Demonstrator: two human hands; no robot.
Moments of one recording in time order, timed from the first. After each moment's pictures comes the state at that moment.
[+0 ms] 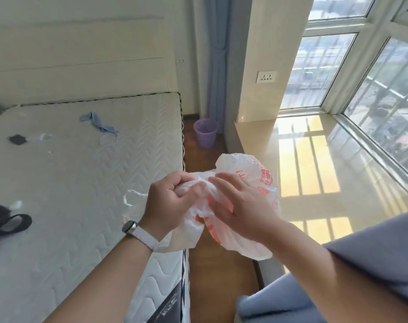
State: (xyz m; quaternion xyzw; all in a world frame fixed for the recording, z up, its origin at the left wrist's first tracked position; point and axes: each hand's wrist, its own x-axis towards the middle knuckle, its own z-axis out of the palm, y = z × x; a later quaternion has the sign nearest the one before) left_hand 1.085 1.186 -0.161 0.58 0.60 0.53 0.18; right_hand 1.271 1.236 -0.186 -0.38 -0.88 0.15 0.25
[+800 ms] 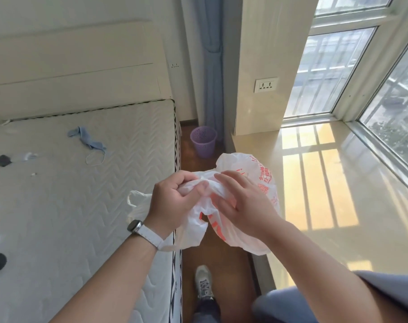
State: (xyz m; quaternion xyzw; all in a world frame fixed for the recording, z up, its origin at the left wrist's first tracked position) left_hand 1.106 1.399 -0.177 0.59 0.61 0.50 0.18; right_hand 1.291 1.449 -0.213 -0.41 -0.84 0.20 0.28
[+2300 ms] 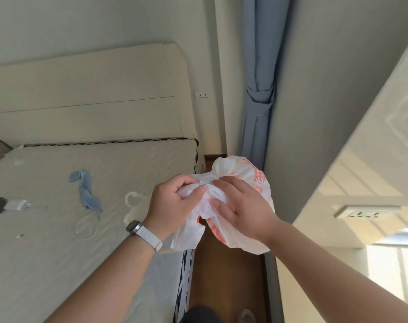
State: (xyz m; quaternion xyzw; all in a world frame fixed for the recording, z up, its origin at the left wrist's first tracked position) left_hand 0.908 1.988 -0.169 0.55 0.69 0.46 0.13; right_hand 1.083 2.079 -0.223 -0.30 -0.89 0.25 0.24
